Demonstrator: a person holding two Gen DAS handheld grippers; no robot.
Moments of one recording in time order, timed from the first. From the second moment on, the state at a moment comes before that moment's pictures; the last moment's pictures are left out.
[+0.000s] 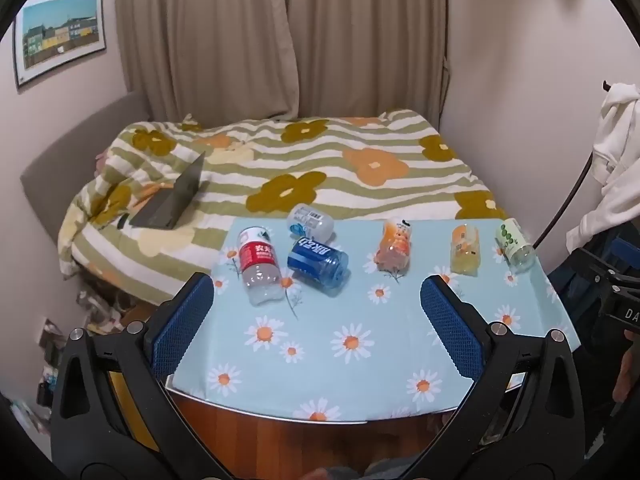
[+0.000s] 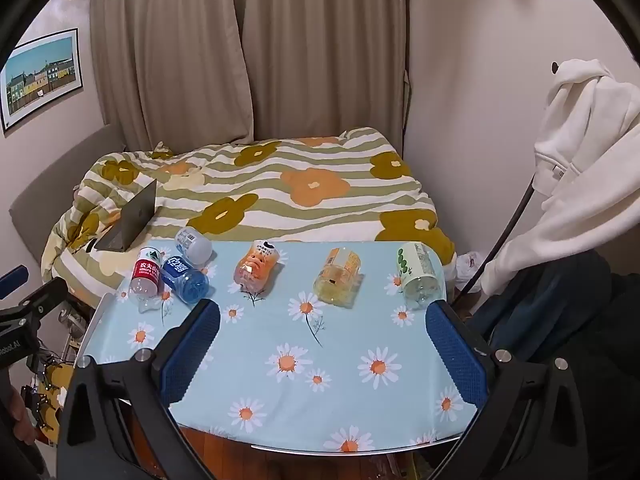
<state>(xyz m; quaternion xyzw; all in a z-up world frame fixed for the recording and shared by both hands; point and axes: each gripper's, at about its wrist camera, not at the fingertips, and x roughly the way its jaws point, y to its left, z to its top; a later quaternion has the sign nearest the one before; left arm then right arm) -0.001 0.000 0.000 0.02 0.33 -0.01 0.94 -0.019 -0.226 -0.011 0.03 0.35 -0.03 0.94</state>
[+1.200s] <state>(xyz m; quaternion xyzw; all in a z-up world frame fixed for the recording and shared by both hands) 0.001 0.001 0.007 0.01 0.34 -0.01 0.94 -0.013 -0.224 -0.015 0.02 0.35 -0.03 0.94</state>
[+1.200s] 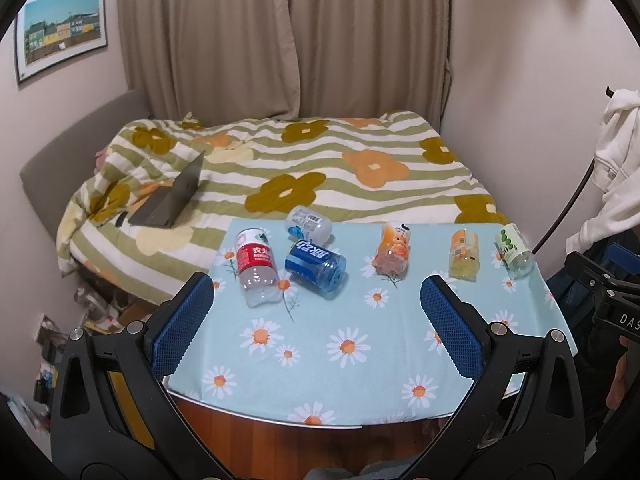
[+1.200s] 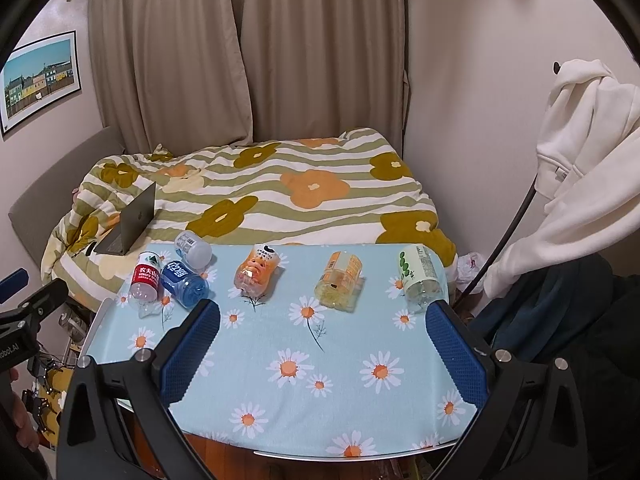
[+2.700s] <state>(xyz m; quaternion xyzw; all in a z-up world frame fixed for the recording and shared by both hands) 0.002 0.001 0.004 0.01 0.34 -0.01 0.94 -0.014 -0.226 -0.015 0.03 0.35 -0.03 0.94</state>
